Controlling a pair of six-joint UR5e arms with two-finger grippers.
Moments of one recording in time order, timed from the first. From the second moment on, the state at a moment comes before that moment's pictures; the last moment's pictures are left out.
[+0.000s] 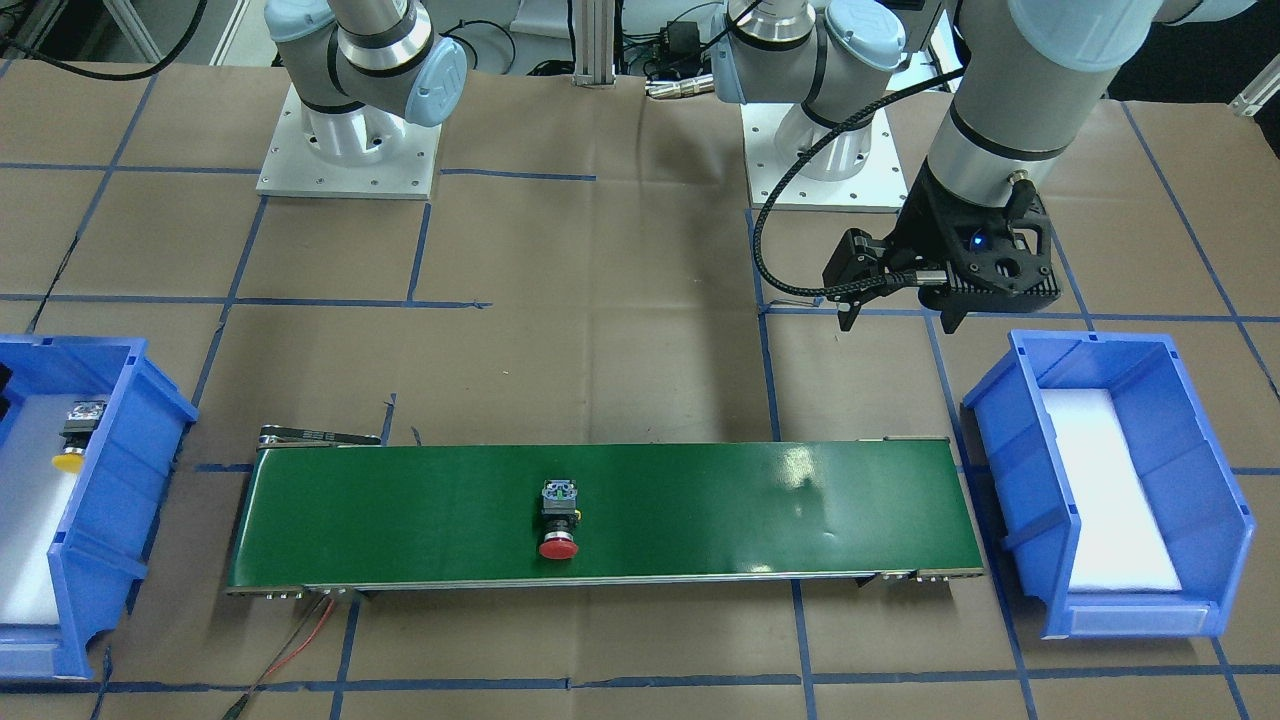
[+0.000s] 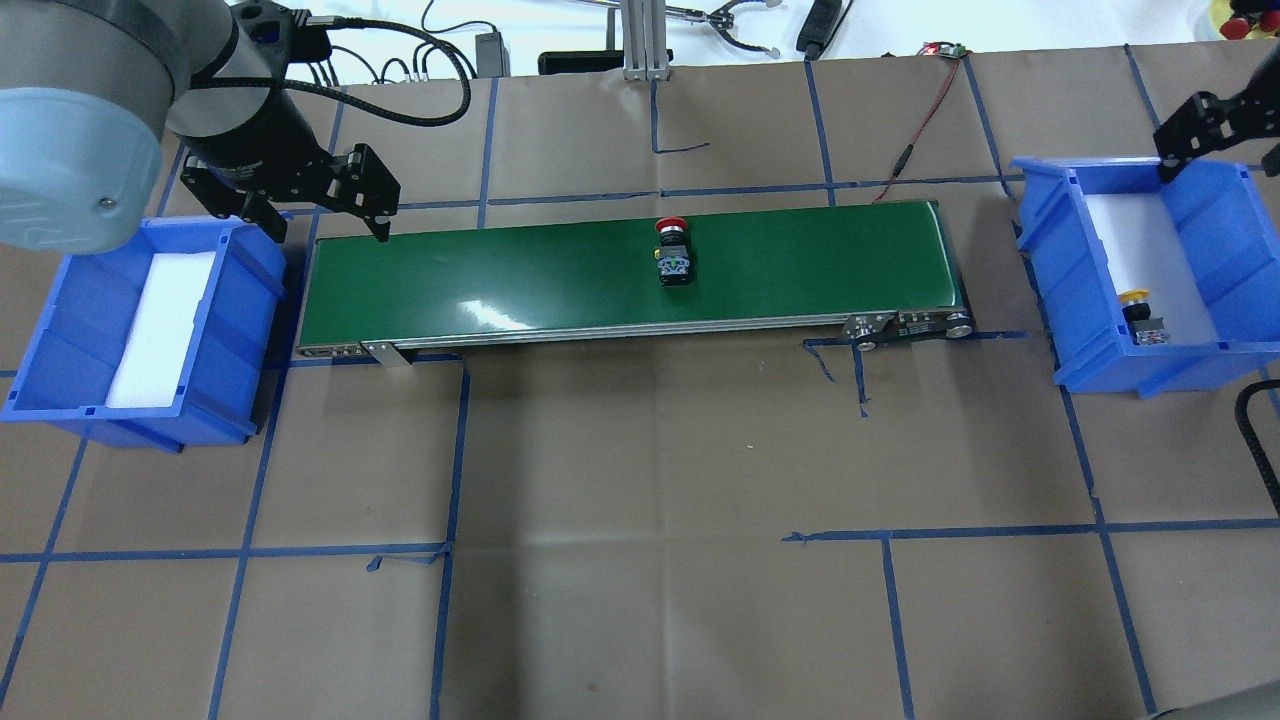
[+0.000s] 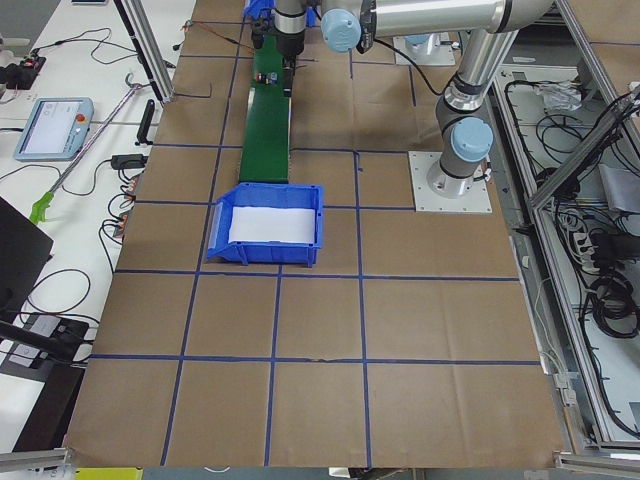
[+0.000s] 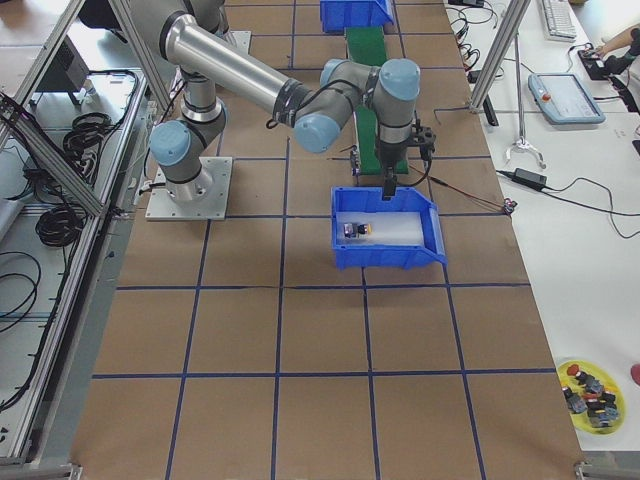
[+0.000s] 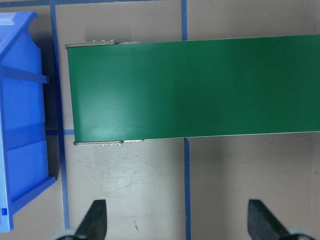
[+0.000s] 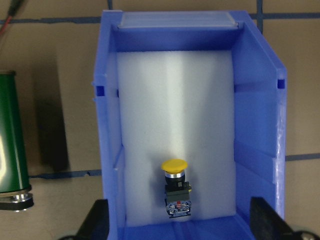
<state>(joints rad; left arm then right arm) -1.52 -1.62 -1.62 -1.41 1.59 0.08 1.15 -1.34 1.50 -1.86 -1.62 -0.42</state>
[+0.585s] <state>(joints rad) -1.52 -1.62 -1.62 -1.41 1.59 0.08 1.43 -1.33 1.44 -1.84 -1.62 -0.21</state>
